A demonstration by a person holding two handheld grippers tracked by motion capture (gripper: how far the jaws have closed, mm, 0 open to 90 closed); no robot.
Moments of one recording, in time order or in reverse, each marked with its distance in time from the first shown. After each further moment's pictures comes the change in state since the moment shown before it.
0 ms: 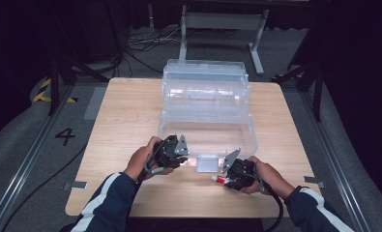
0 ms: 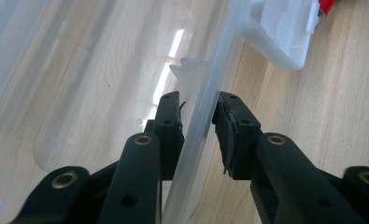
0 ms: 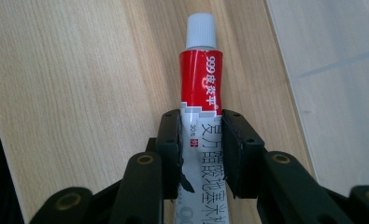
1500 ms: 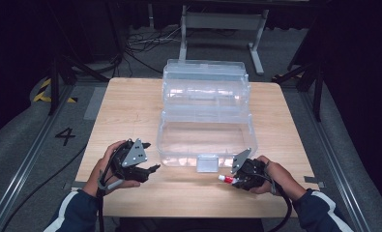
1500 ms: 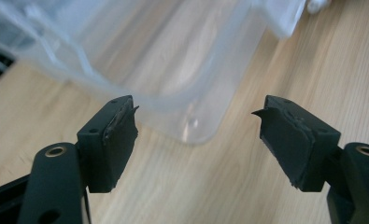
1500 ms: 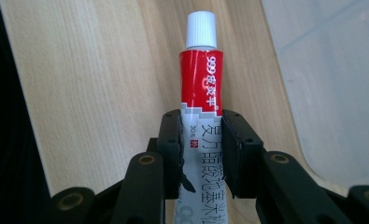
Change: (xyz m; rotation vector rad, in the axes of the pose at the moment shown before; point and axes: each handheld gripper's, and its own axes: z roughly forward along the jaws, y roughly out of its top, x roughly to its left) left arm -0.010 -0.090 -0.076 -0.172 0.126 -0.136; right arm 0.001 -0.019 -0.023 -0.019 -0.006 0.003
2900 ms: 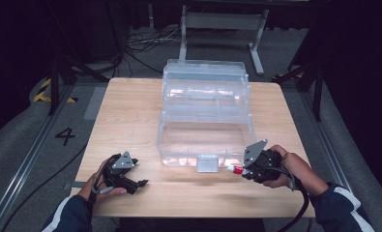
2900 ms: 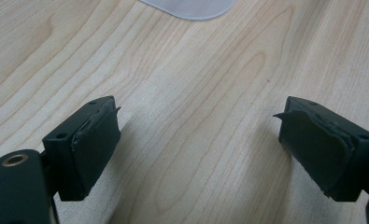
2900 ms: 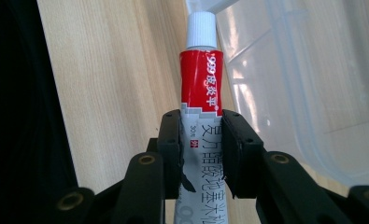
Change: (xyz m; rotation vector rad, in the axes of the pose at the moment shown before) left arm 0.012 -0.088 0.048 0.042 -0.137 -0.213; right arm 0.003 0.007 -0.068 -0.023 -0.085 -0.084
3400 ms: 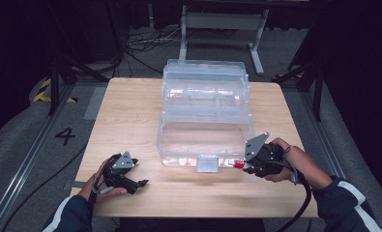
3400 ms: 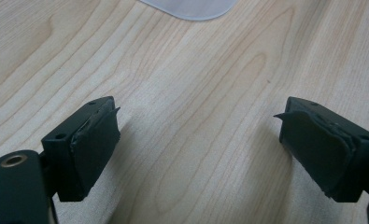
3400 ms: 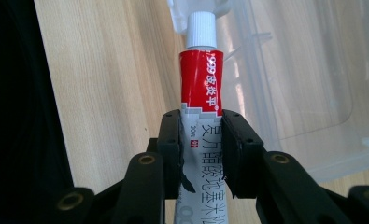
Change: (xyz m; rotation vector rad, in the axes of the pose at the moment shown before) left arm 0.000 0.000 0.000 0.002 0.002 -0.003; right arm -0.008 0.010 -0.018 -0.001 -0.017 -0.026
